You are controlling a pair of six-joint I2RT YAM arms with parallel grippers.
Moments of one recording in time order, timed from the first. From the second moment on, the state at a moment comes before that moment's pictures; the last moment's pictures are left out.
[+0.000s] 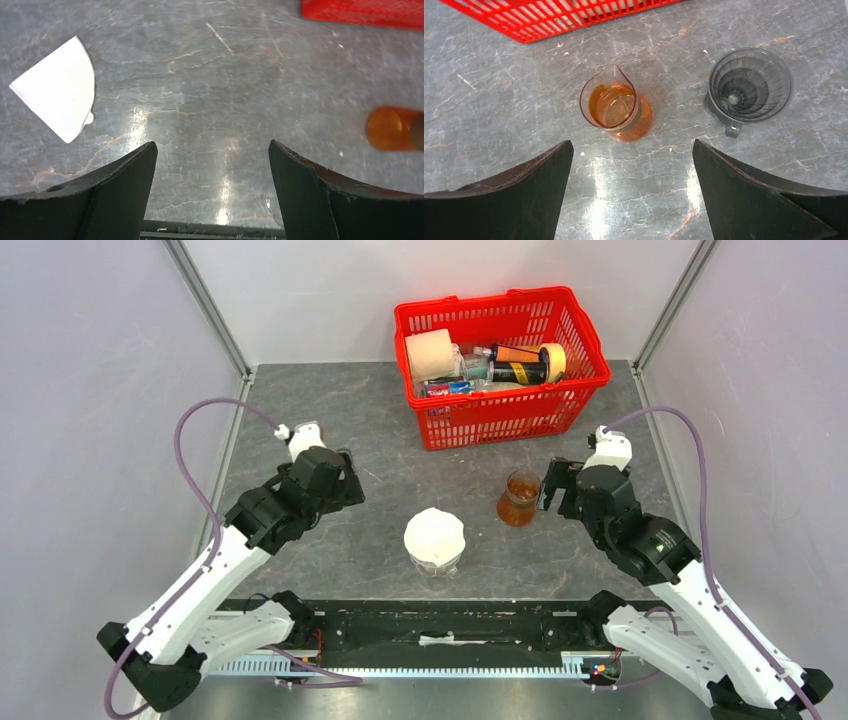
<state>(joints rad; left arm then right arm) -0.72 0.96 1.13 -0.96 -0.51 -0.69 0.63 0.73 0.95 -0.80 0.49 0.49</state>
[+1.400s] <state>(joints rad) -0.59 0.83 0.75 -0.65 -0.58 -0.84 -0.19 1.34 0.84 -0.49 0.28 0.70</state>
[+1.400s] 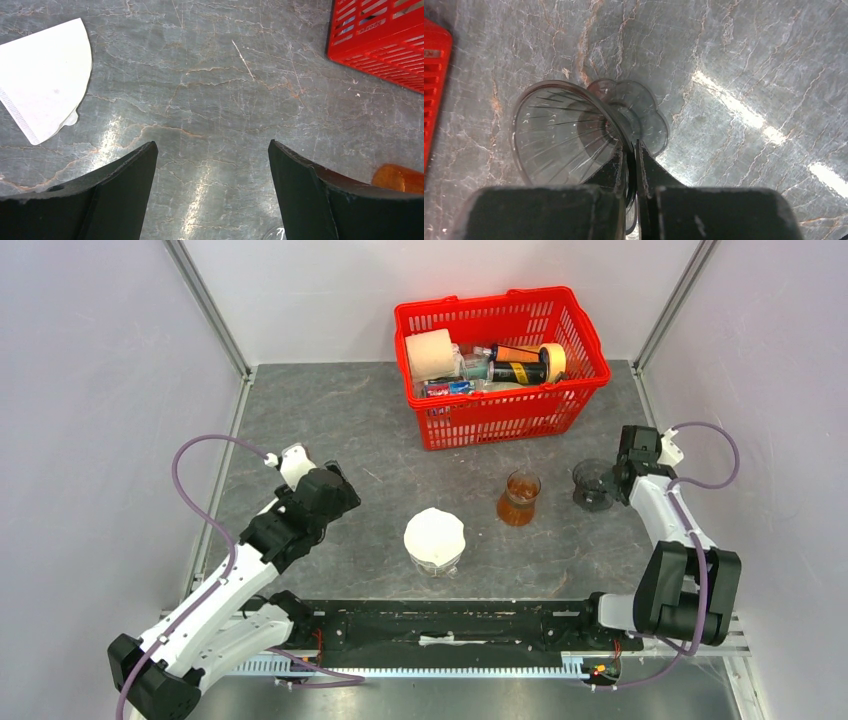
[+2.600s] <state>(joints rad) -0.59 0.83 0.73 -0.62 -0.57 -0.82 0.06 1.12 1.05 -0.71 -0.30 0.60</state>
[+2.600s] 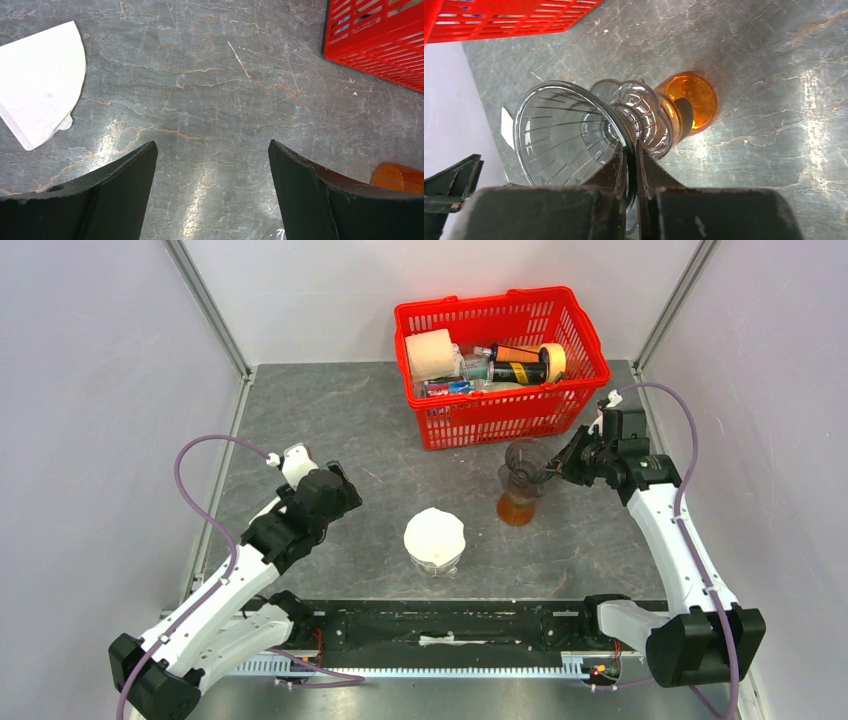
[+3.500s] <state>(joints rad) -0.59 0.83 0.73 -0.62 -0.58 -0.82 0.07 1.16 1.09 -0.73 -0.27 0.58</state>
